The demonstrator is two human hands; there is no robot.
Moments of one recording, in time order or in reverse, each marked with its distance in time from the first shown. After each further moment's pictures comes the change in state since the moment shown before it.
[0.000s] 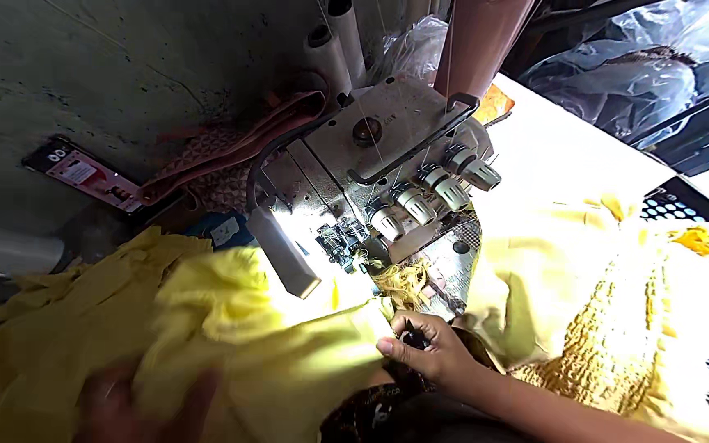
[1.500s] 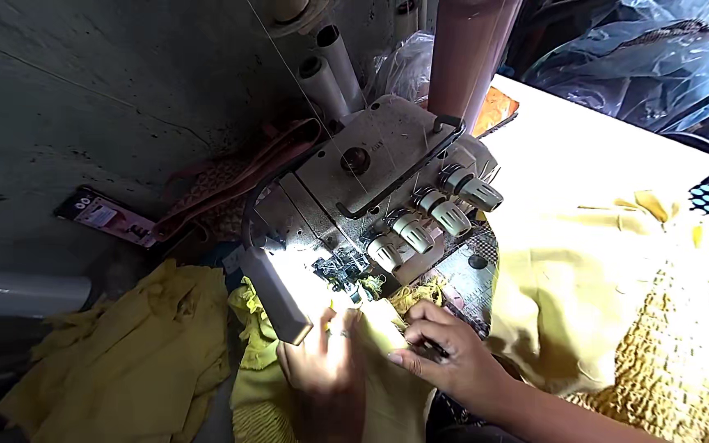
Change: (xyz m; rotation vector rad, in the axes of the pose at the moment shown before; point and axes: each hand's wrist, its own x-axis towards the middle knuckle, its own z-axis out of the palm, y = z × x) left_hand 0.020 0.036 0.160 0.339 0.155 0.347; right_hand 0.016 0.017 -0.016 -0.433 0.172 -0.216
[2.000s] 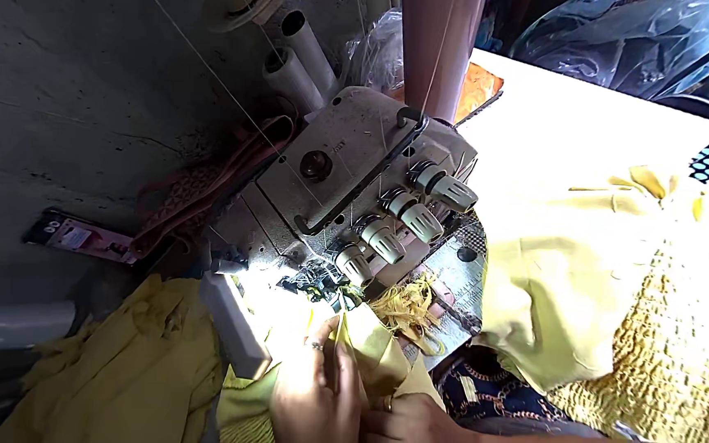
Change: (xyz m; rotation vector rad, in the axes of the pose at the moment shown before) left_hand 0.008 0.017 -0.030 -0.212 -0.385 -0.291; right_hand -0.029 -0.038 0.033 -0.134 -0.229 -0.444
